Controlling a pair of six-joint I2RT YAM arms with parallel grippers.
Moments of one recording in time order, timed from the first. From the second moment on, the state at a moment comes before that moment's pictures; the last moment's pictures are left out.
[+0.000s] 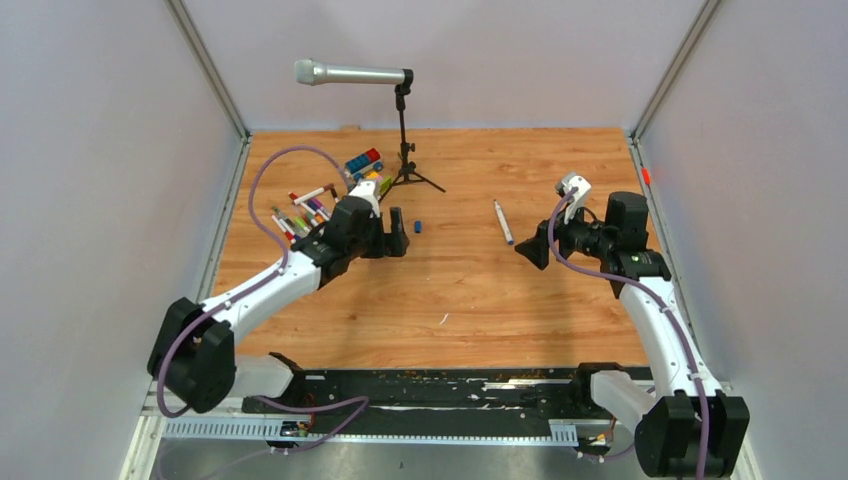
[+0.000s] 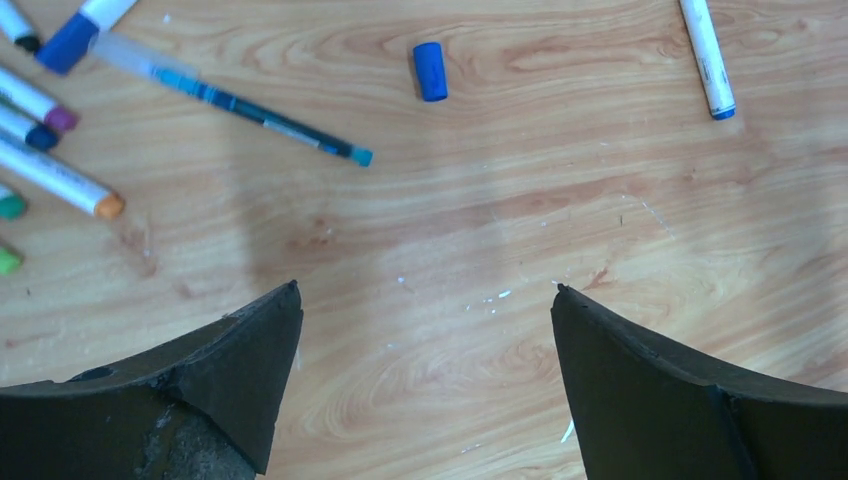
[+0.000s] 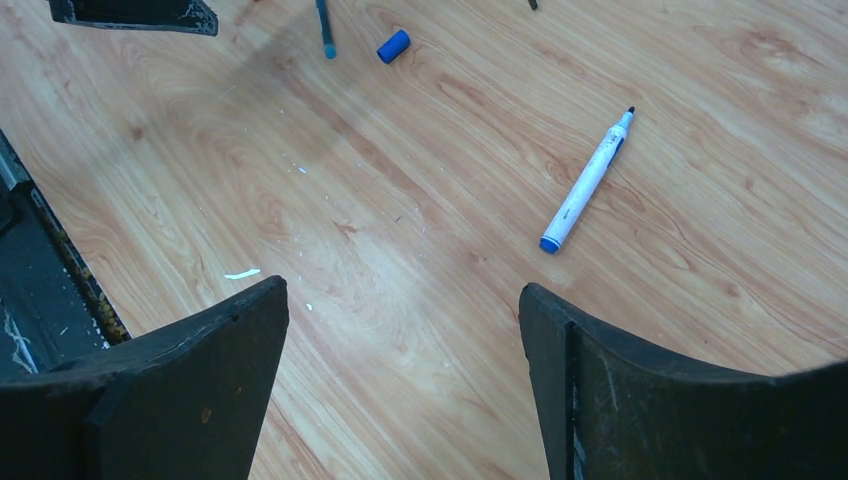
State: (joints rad) left arm -0.57 1.34 0.88 -0.20 -0.08 -0.47; right arm 0.02 1.01 0.81 -0.36 -0.79 -0.25
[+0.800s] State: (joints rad) left arm -0.52 1.78 1.32 -0.56 -0.41 -0.94; right arm 0.01 1.01 0.80 -0.31 -0.87 -0.27
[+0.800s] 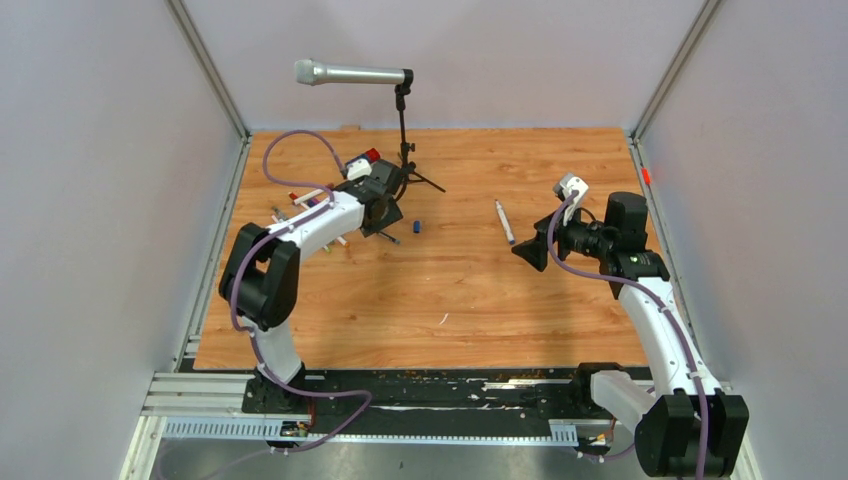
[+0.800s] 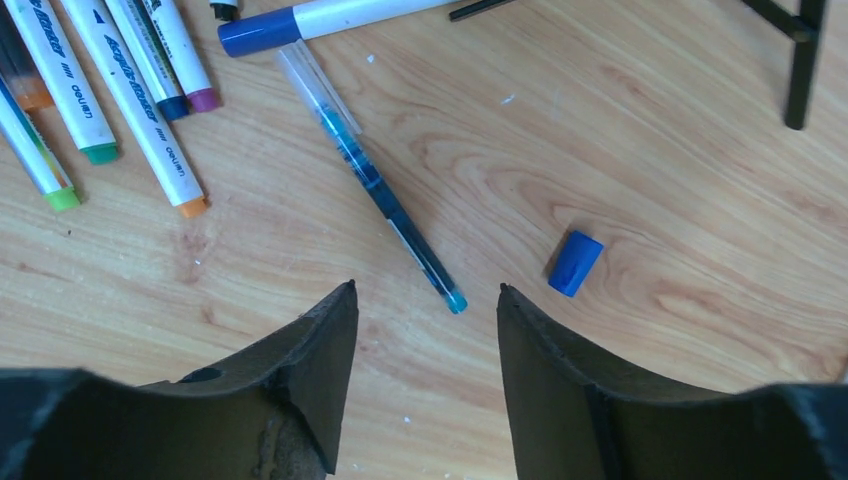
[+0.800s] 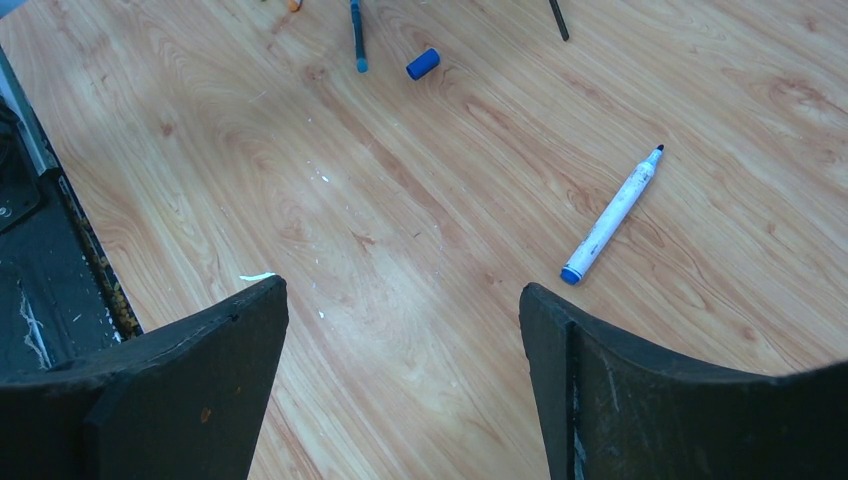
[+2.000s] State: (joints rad) left arm -0.51 2.08 1.52 -0.70 -0.47 -0.95; right arm 0.01 1.01 0.80 -0.31 -0.87 -0.27
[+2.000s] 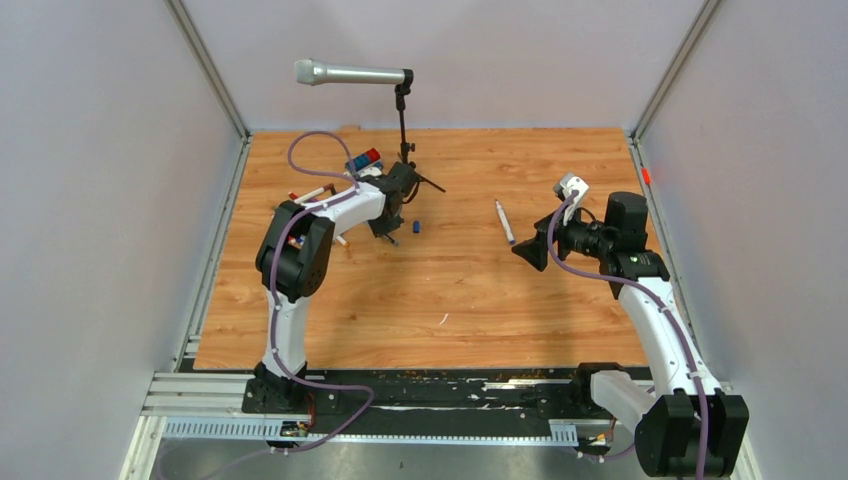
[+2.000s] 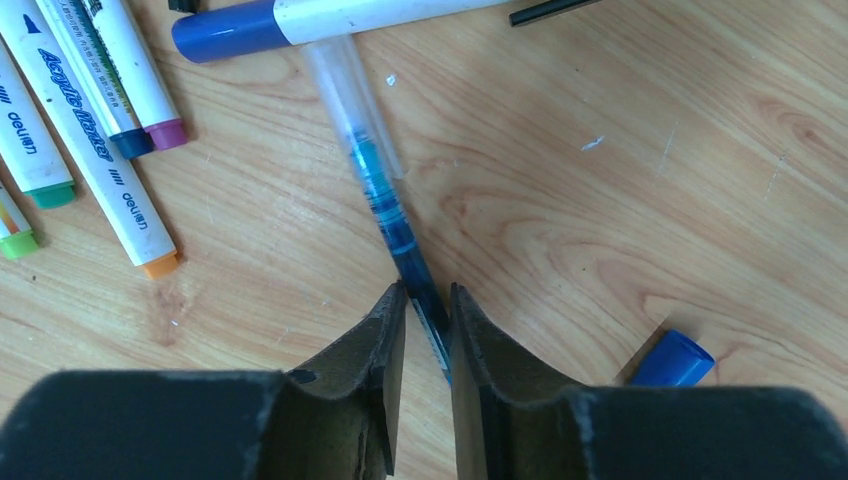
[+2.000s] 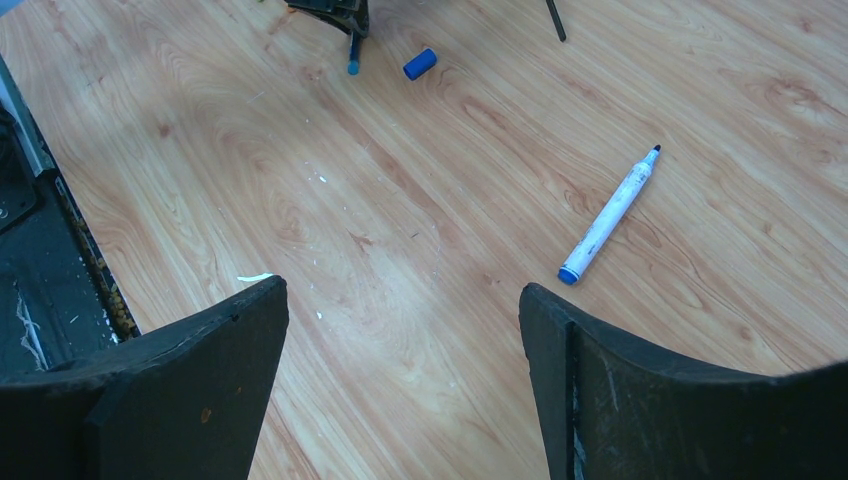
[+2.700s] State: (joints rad) left arm -0.51 1.76 1.11 -0.53 -0.33 -0.92; right arm -0.02 1.01 0.78 -0.29 -0.87 -0.27
